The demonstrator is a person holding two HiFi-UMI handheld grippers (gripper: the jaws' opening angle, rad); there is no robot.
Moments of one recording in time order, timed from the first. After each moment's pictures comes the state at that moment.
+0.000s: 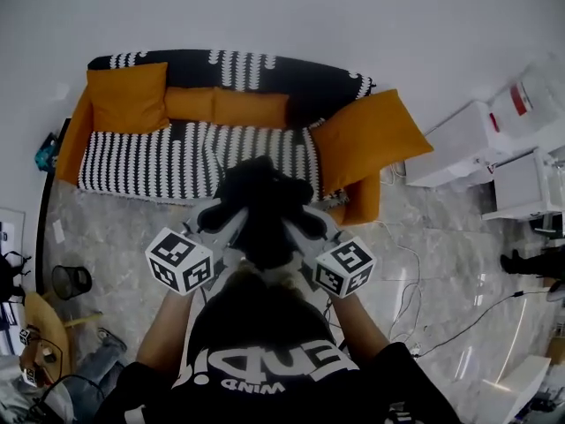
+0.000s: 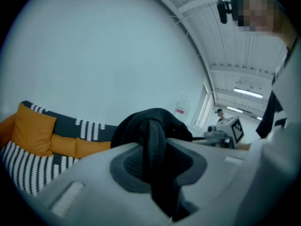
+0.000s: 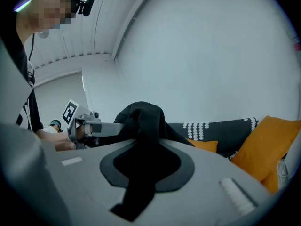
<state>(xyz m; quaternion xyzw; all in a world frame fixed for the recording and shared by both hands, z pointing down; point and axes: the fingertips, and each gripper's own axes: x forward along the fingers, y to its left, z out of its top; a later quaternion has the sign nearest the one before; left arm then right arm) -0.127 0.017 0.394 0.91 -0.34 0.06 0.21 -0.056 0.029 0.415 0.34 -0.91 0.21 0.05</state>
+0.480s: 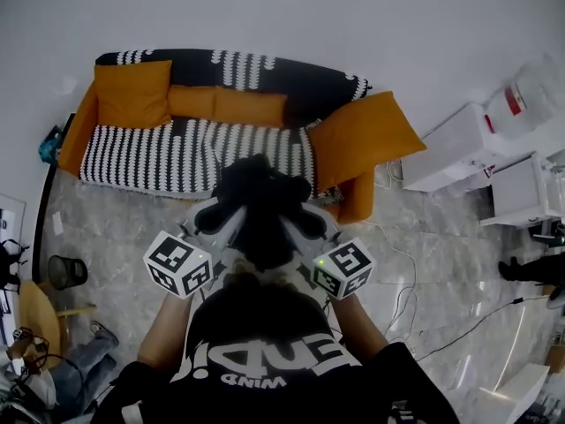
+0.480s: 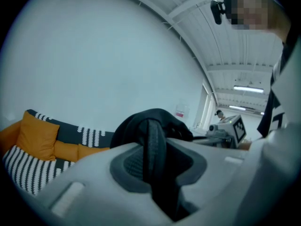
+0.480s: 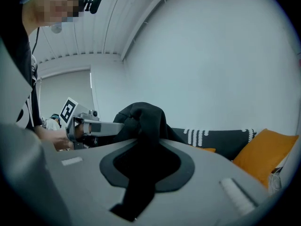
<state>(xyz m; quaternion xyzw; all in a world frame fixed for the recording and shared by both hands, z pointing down) -0.103 0.080 0.370 0.91 -0.37 0.04 0.17 -0.031 0.086 0.390 0.33 -0.93 0.16 0.05</state>
